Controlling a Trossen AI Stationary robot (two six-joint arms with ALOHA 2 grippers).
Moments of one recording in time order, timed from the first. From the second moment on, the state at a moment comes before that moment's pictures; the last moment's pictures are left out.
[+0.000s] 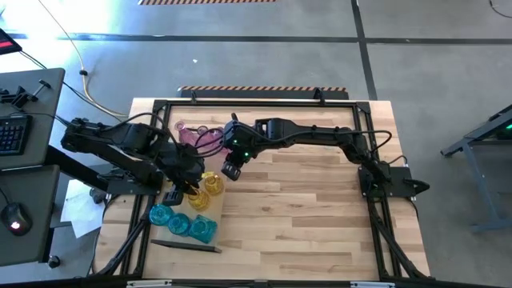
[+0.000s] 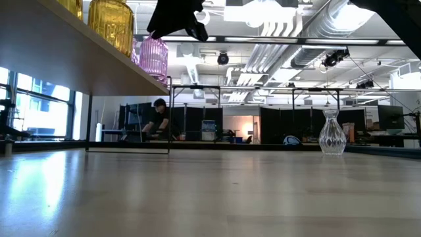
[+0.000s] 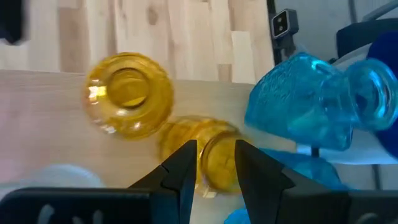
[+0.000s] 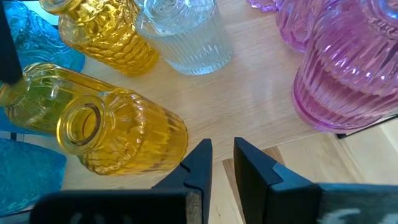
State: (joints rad) left arm -0.24 1.23 1.42 -1.26 0.19 -0.24; right arm -0.02 2.20 2.32 -0.96 -0.10 0.42
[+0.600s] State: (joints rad) left arm -0.25 1.18 1.36 -1.20 0.21 -0.31; right arm -0.01 2.20 2.32 -0.96 -0.10 0.40
